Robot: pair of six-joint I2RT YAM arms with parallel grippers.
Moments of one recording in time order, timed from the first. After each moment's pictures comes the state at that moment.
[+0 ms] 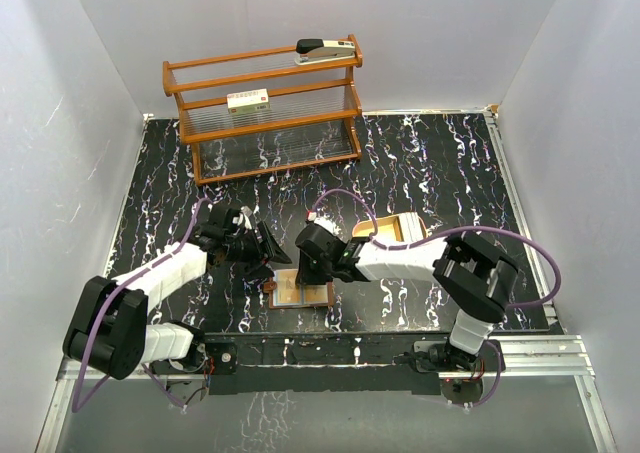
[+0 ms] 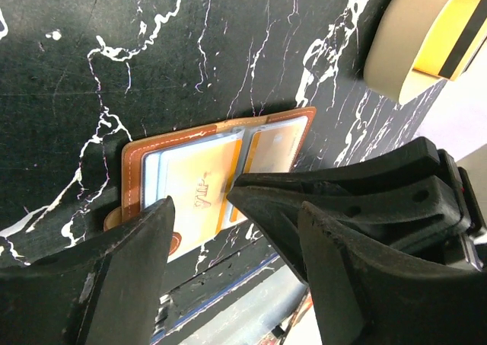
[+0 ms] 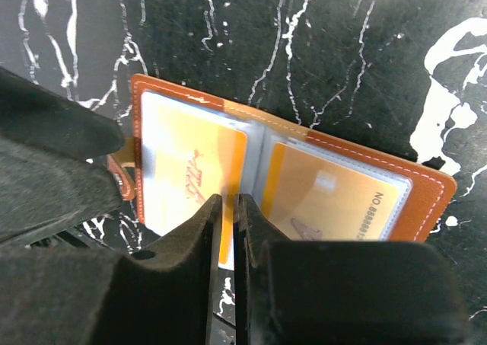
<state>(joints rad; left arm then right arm) -0.37 1.27 0.57 -0.30 0.49 -0.87 1.03 1.71 0.96 -0.16 0.03 0.94</state>
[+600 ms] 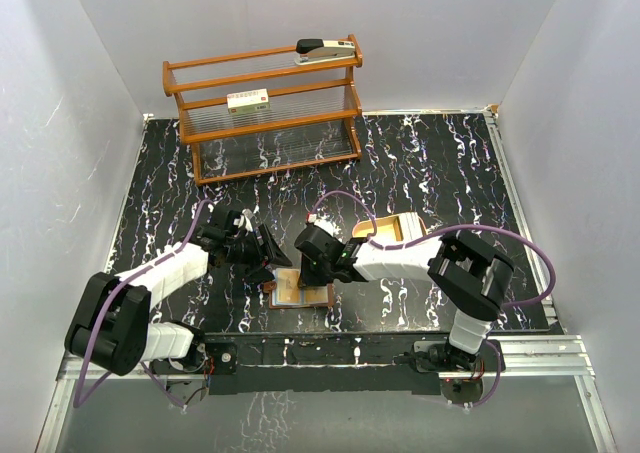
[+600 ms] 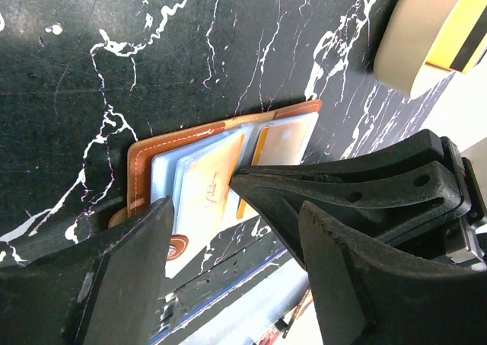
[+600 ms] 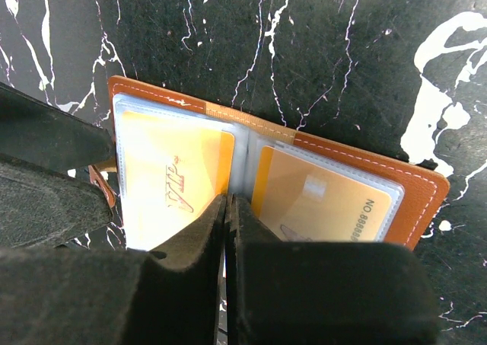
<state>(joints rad) -0.37 1.29 0.55 -0.28 0.51 -0.85 1.03 1.74 0.96 -0.17 0.04 0.94</state>
